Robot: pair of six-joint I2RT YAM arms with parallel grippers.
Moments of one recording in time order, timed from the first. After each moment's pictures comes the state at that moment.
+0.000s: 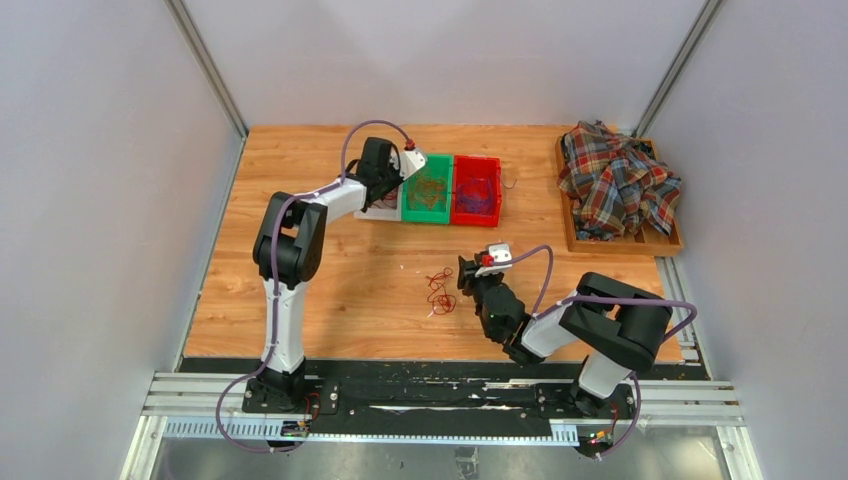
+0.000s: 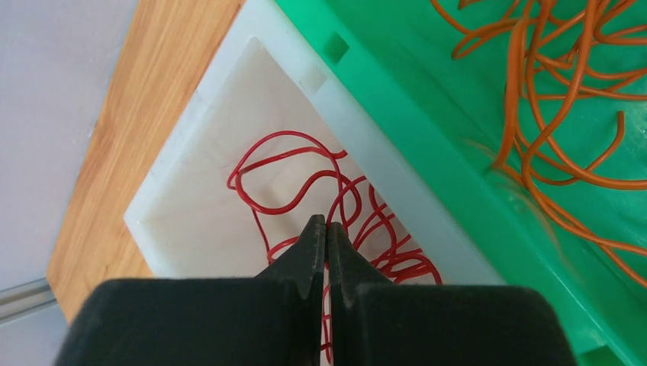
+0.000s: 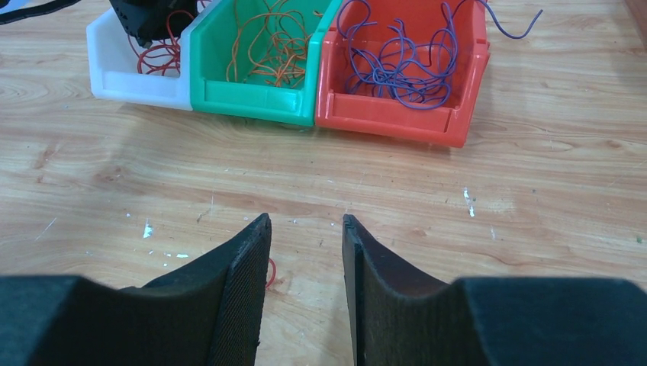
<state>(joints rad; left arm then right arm) -0.35 2.14 1.50 -0.01 -0.05 0.70 1.02 1.64 0.31 1.29 0.78 0.13</state>
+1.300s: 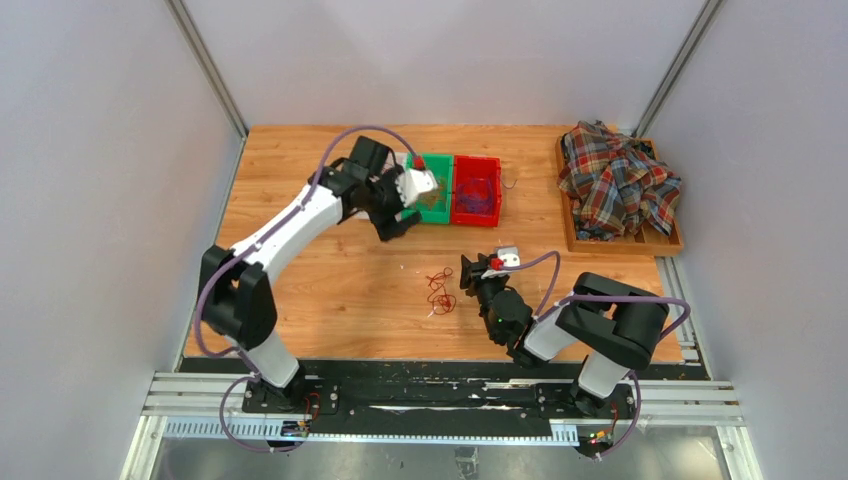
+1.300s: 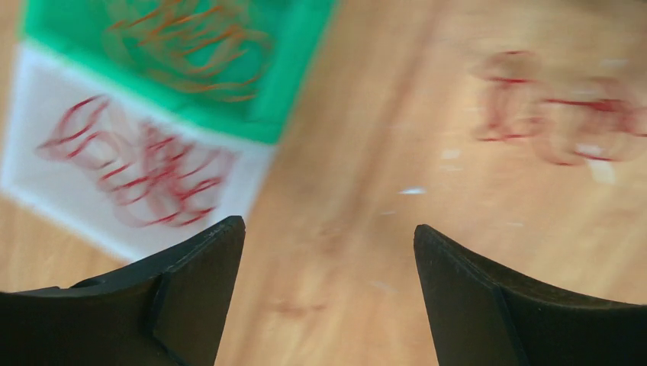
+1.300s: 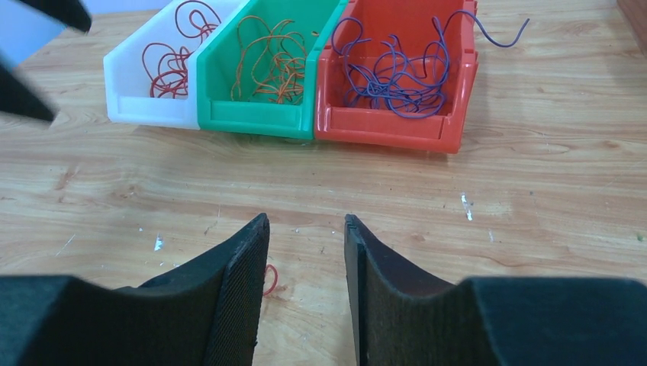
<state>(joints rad) -0.43 1.70 1.45 -0.67 0.28 0.70 1.02 1.66 0.26 1.43 0.79 0.14</state>
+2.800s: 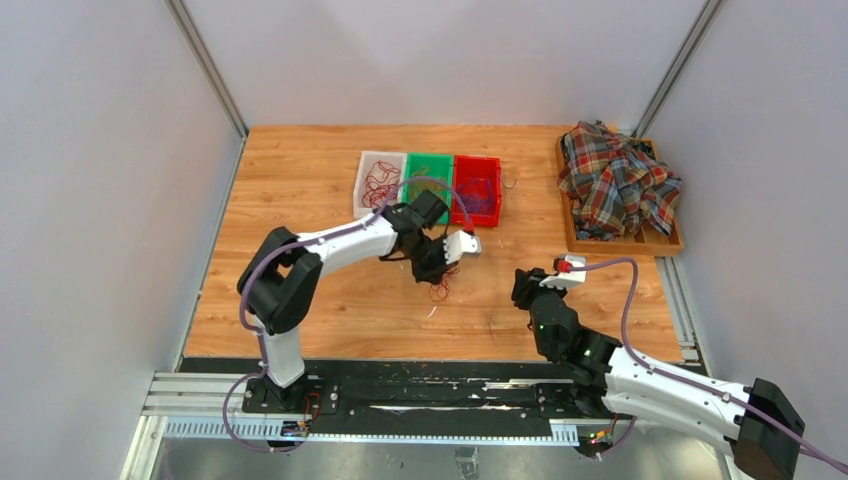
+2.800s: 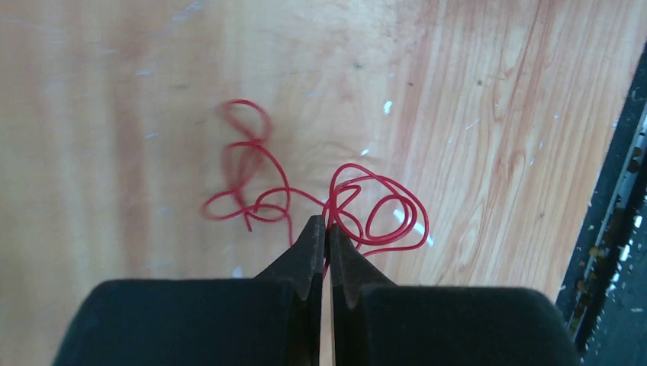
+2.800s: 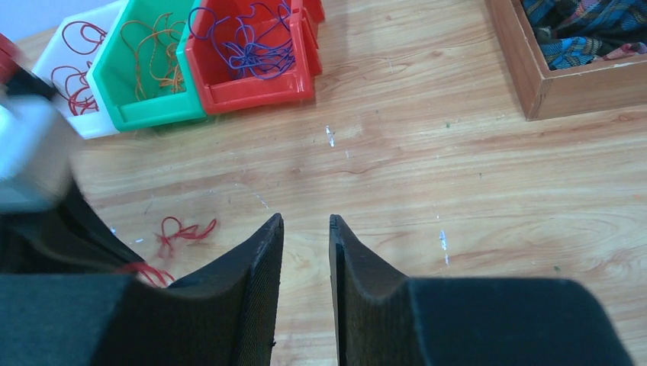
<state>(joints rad) -0.76 1.86 1.24 -0.52 0.45 0.59 0.98 0.66 0.20 0.20 0.92 0.54</state>
